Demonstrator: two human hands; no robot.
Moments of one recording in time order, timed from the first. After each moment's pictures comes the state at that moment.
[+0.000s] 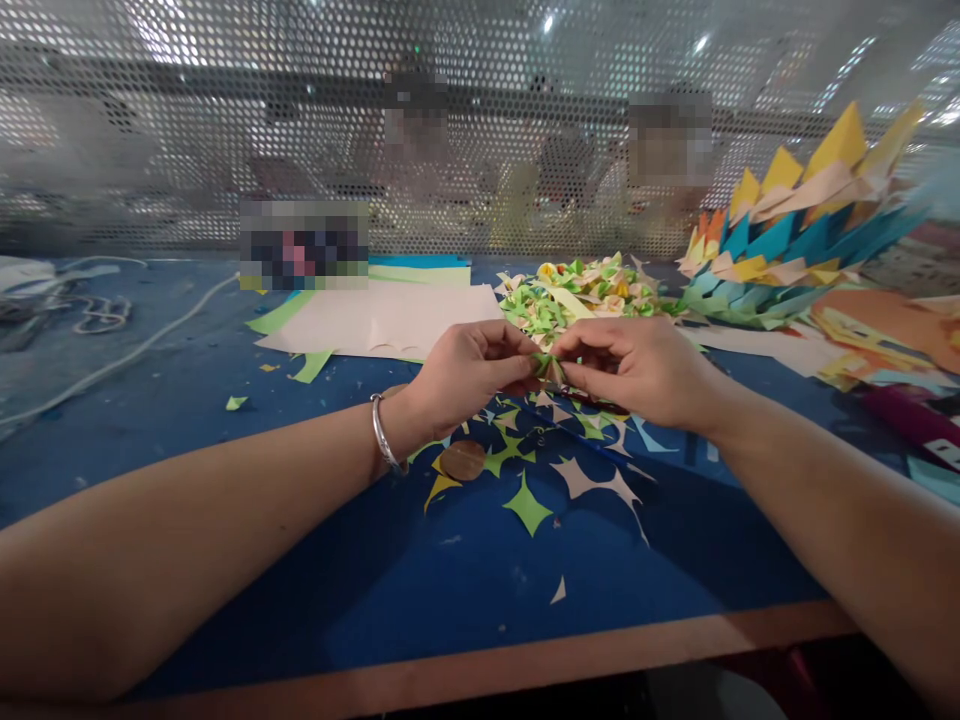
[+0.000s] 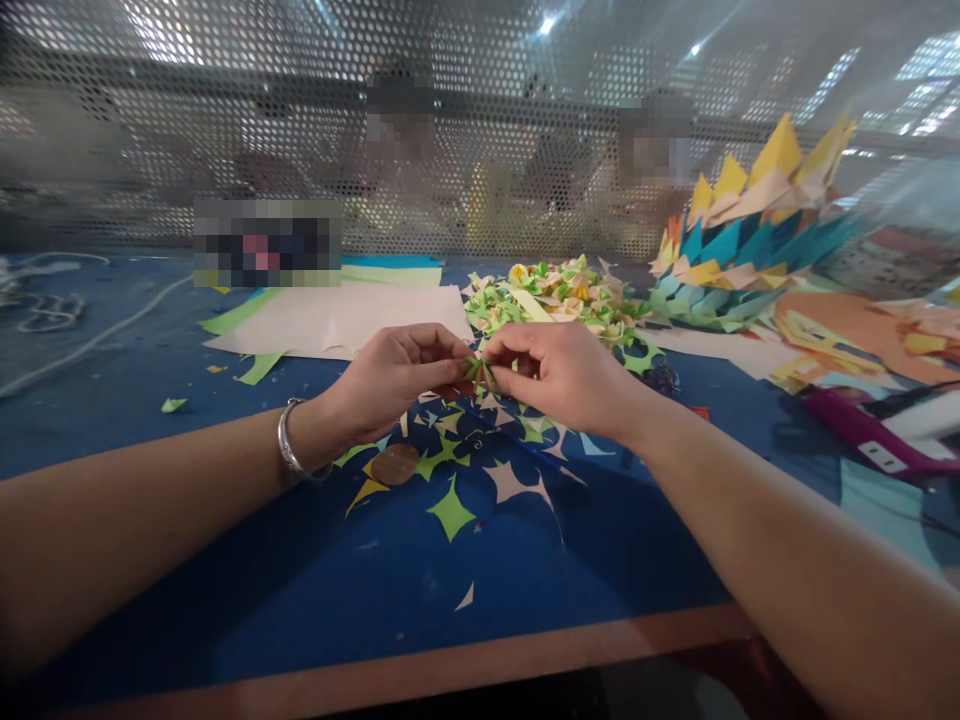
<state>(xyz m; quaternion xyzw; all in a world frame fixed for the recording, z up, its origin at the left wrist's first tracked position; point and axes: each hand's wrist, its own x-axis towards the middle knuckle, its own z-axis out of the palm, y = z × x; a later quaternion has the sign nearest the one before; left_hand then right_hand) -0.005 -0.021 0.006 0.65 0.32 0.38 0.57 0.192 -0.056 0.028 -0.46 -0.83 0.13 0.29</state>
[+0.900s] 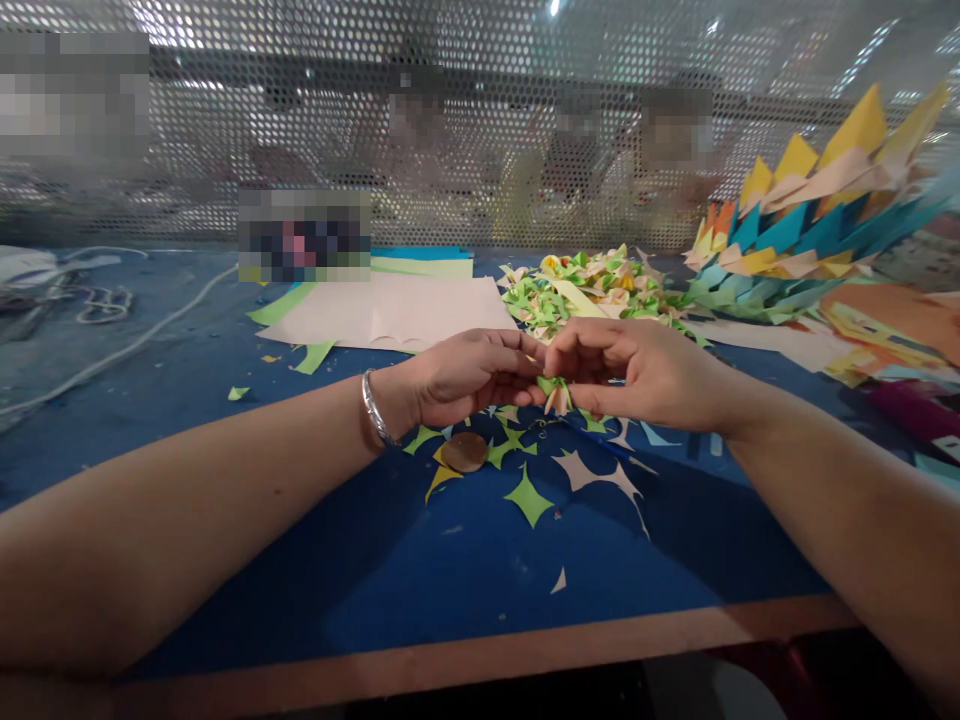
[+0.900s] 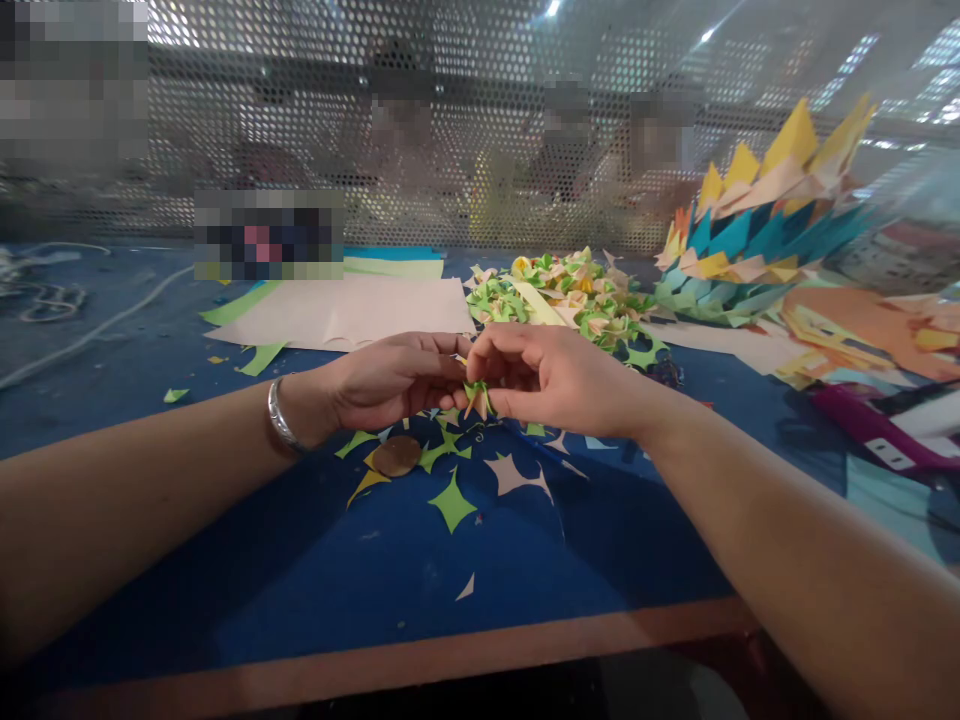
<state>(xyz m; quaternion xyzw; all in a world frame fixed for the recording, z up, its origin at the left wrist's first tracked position) -0.008 -0.013 0.010 0.53 0.27 0.23 0.77 0.191 -0.062 0.032 -0.40 -0.82 0.33 0.25</state>
